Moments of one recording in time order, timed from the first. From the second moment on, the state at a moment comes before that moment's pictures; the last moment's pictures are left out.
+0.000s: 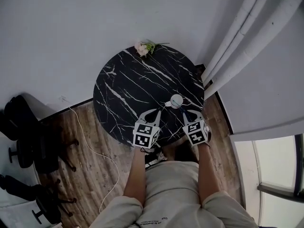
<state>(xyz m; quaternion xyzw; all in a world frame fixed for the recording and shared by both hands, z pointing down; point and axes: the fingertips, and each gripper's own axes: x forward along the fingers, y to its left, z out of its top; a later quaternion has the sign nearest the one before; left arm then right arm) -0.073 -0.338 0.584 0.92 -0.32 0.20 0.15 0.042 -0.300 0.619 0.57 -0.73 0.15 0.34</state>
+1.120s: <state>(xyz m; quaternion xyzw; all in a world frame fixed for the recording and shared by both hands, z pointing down) -0.068 -0.331 0.589 0.92 -0.30 0.21 0.15 0.051 -0.297 0.604 0.59 -0.72 0.16 0.32</state>
